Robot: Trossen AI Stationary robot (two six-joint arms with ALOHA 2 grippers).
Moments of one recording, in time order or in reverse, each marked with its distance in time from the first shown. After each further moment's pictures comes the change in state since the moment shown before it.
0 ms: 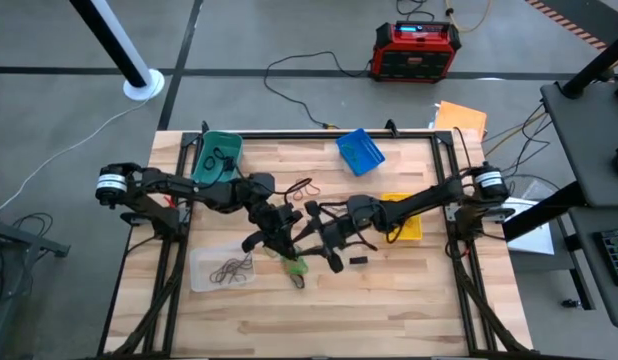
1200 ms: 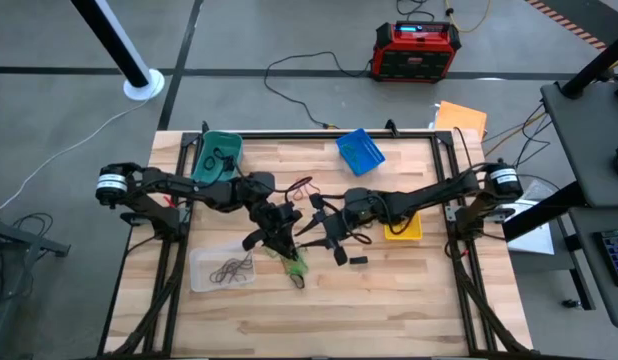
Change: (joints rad) left arm 0.014 0.000 0.004 -0.002 0.009 -0.060; right arm -0.022 -0.117 0.021 -0.358 0.055 0.053
